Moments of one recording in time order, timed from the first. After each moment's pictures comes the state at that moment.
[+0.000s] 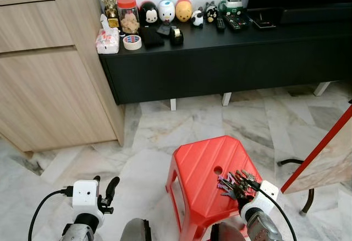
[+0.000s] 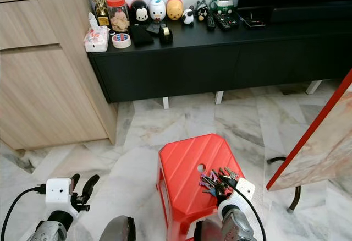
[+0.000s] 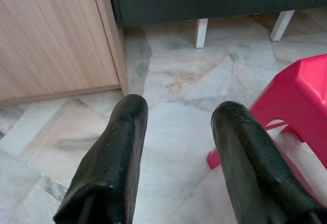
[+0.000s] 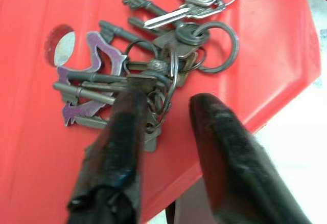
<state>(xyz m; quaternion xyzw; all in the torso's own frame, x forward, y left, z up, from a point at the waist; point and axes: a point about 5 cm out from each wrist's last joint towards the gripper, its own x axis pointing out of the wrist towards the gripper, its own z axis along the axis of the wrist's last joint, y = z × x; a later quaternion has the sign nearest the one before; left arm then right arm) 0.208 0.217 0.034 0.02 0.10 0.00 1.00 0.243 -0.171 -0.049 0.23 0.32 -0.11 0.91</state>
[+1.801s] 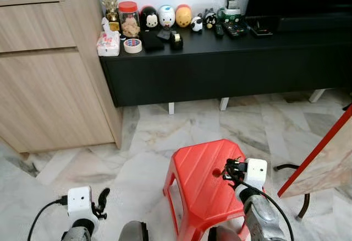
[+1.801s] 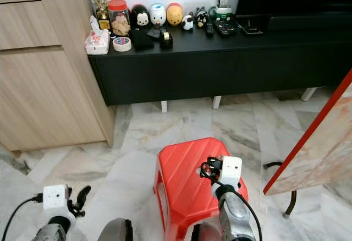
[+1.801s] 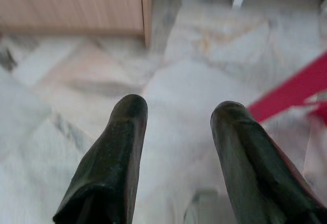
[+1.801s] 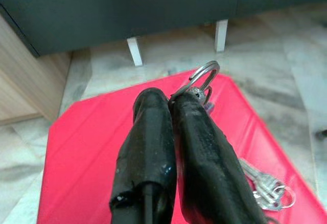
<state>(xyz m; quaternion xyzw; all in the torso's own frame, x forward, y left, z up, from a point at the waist) 0.202 0.242 -0.024 -0.02 0.21 0.08 0.97 0.272 -0.158 0.003 0.08 0.13 0.04 0.99</state>
